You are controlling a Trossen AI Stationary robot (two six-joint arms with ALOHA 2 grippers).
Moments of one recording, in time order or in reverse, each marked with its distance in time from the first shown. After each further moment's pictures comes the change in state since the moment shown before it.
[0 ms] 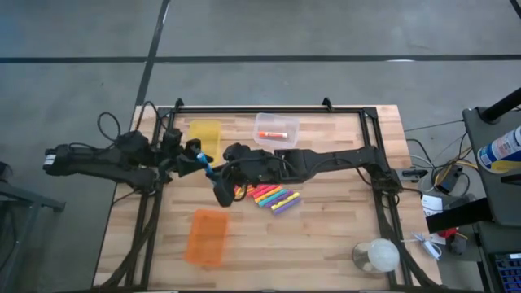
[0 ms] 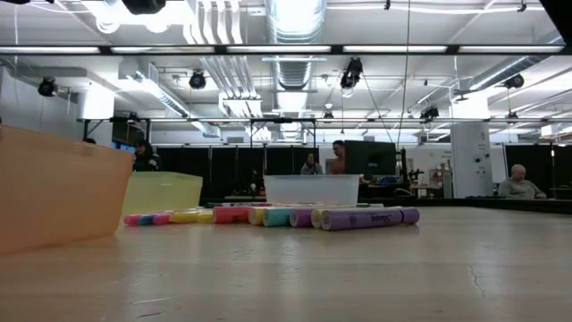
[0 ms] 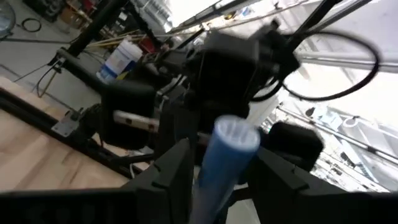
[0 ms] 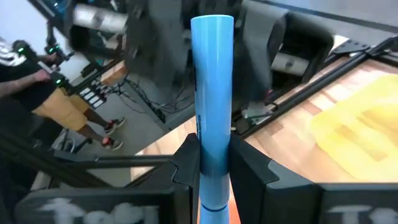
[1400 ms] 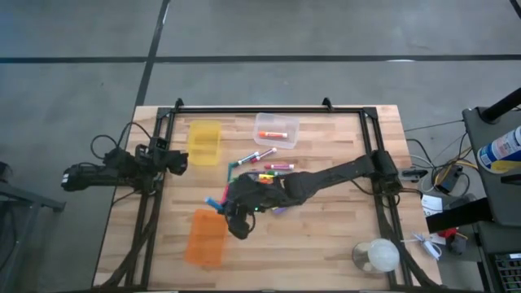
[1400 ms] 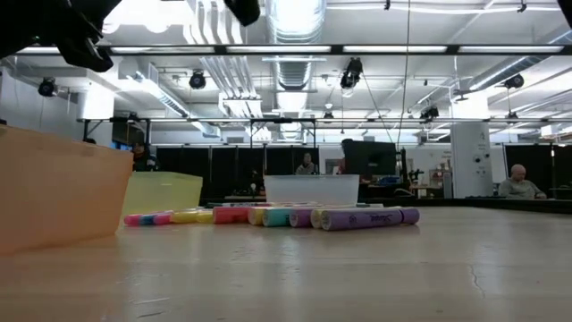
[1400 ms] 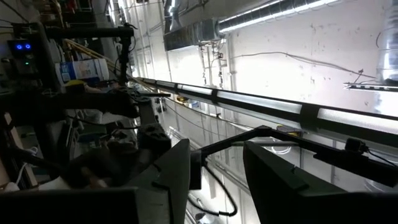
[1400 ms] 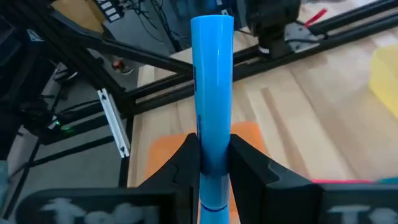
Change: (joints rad) left arm 0.028 -0.553 -0.501 0.163 -0.213 -0.681; right arm 0.086 -0.034 -0.365 0.176 -0.158 -0.139
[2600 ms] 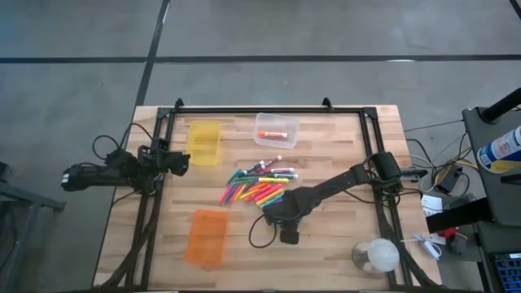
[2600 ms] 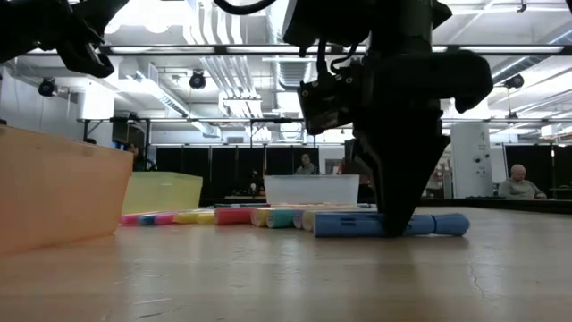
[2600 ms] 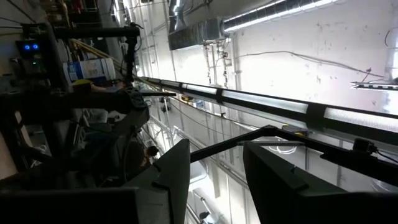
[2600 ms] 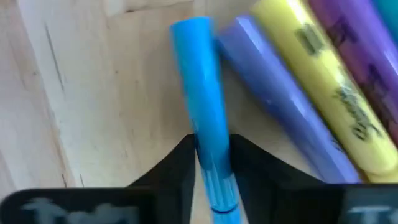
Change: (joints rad) left arm 0.000 0.002 -0.022 0.001 0.000 0.004; right arm 0.043 -0.021 -0.495 -0.449 -0.230 -0.047
